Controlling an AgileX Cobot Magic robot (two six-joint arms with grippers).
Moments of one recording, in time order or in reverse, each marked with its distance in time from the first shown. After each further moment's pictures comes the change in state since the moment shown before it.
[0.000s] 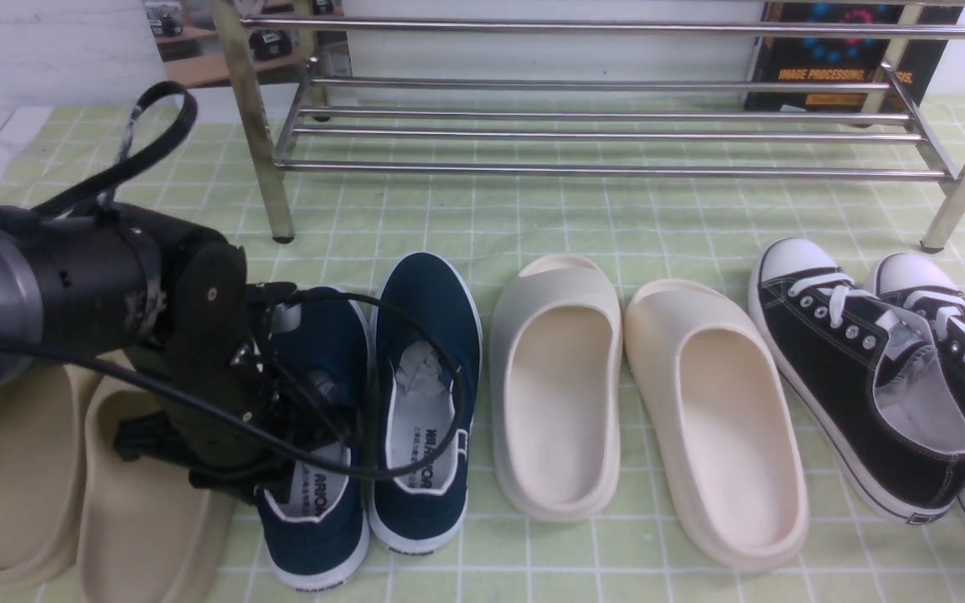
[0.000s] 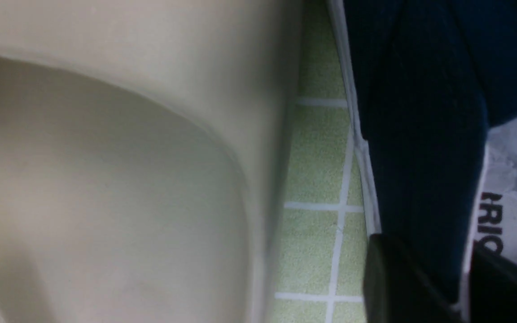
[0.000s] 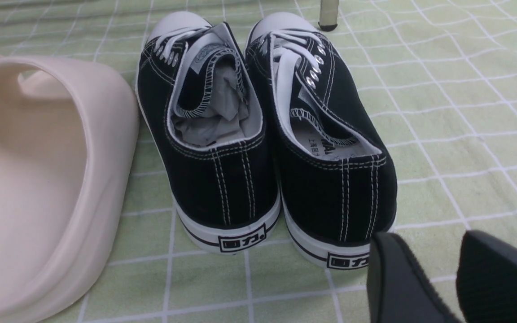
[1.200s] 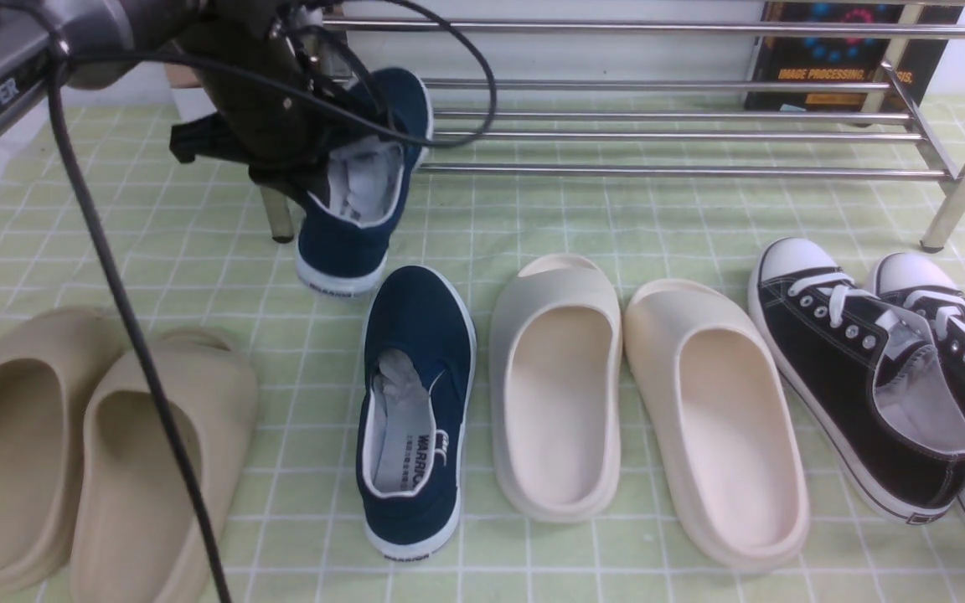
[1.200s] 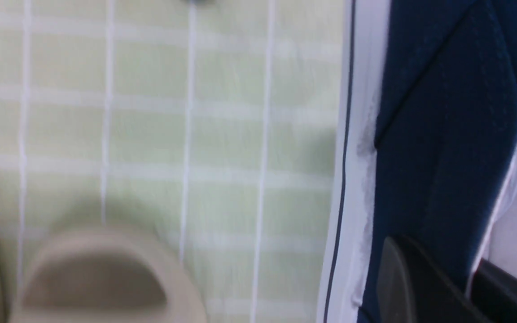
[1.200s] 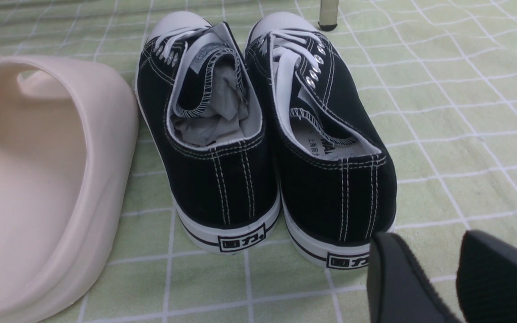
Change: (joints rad) right arm 0.000 0.000 0.000 0.000 0.000 0.000; left arm 0.110 0.383 -0.964 -0.015 0.283 0.097
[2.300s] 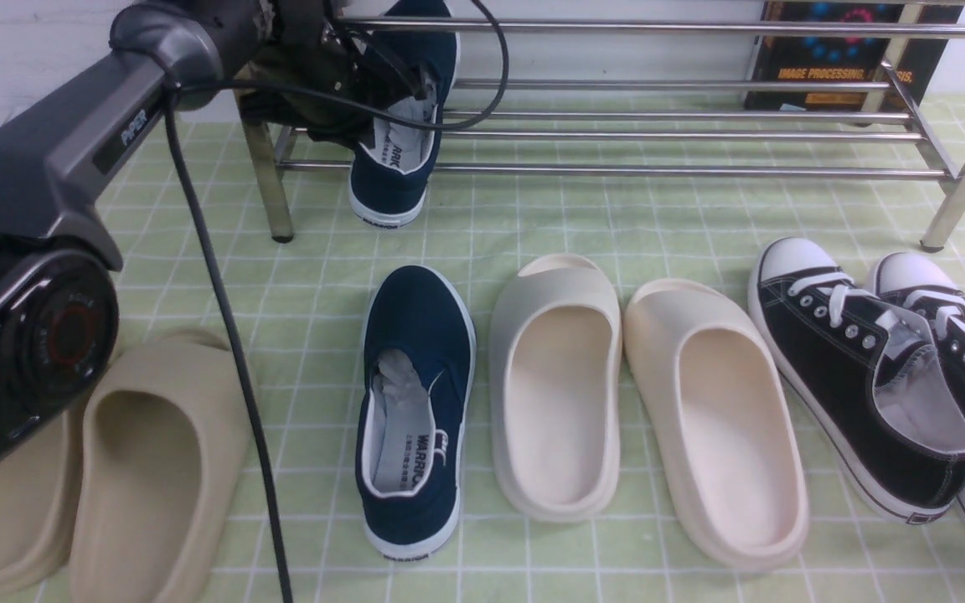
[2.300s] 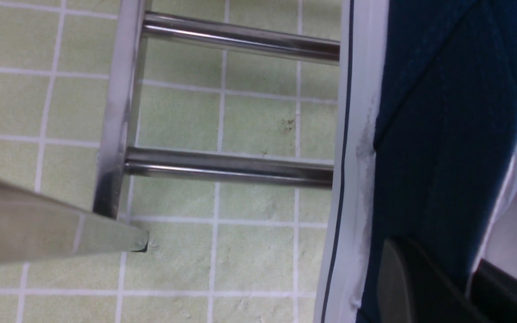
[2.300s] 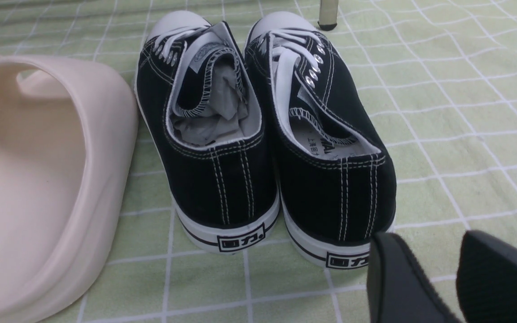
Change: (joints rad) right arm 0.000 0.000 0.000 0.000 0.000 0.000; left arm 0.011 0.258 -0.278 -0.017 -0.208 0.027
